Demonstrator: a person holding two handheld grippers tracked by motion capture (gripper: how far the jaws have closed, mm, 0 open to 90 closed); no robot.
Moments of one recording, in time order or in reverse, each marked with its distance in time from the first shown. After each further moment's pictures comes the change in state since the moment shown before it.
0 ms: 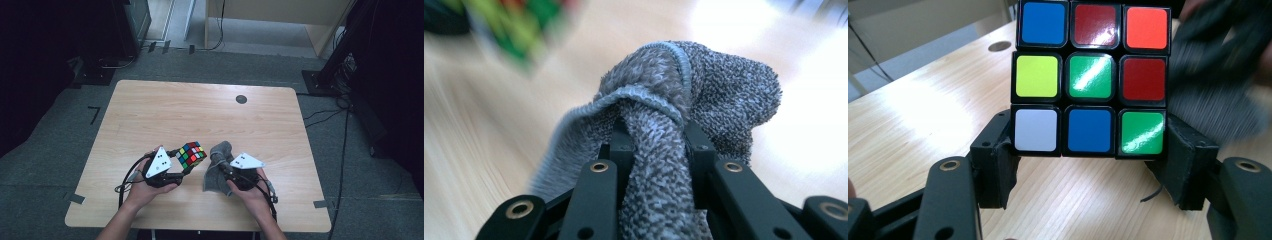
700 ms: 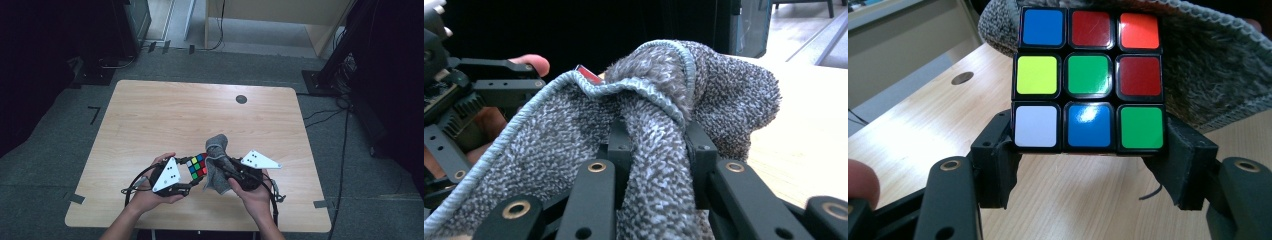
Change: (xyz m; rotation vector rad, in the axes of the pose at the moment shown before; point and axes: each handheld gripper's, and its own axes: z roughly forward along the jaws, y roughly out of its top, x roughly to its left) left arm -0.029 0.012 -0.003 -0.067 -0.091 0.139; right arm 0.009 0.024 -0.028 -0.226 0.157 0.143
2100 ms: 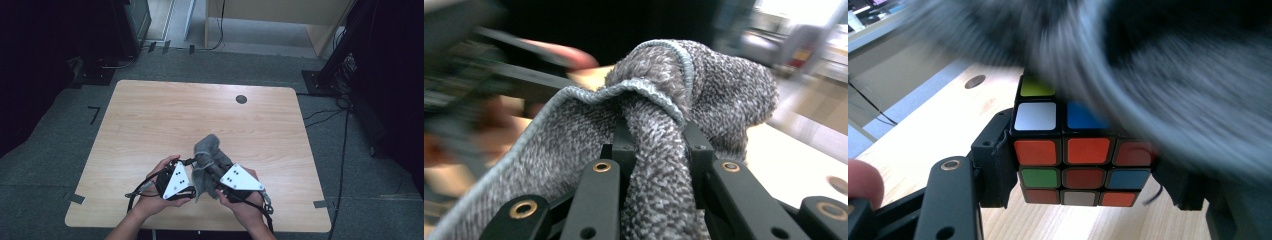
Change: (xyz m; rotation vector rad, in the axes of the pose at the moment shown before) left arm -0.014 0.010 0.006 0.027 0.078 0.044; right arm 0.052 0.008 -0.001 -0.029 -0.144 -0.344
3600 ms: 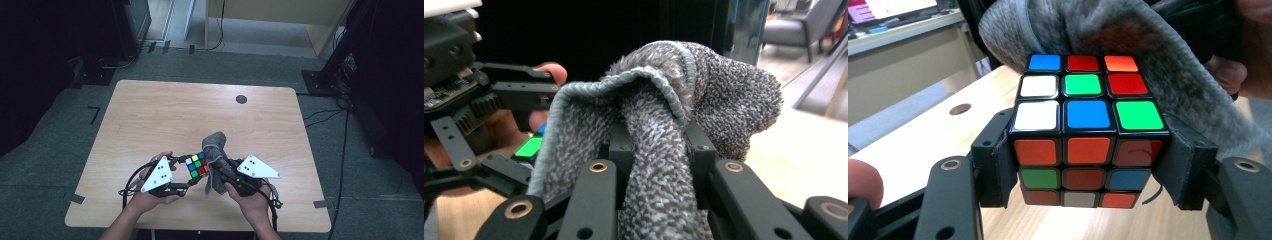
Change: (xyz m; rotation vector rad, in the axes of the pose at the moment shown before) left arm 0.020 -0.003 -0.019 -0.177 -0.123 -0.125; right arm -0.025 -0.001 -0.006 -0.059 0.102 0.223
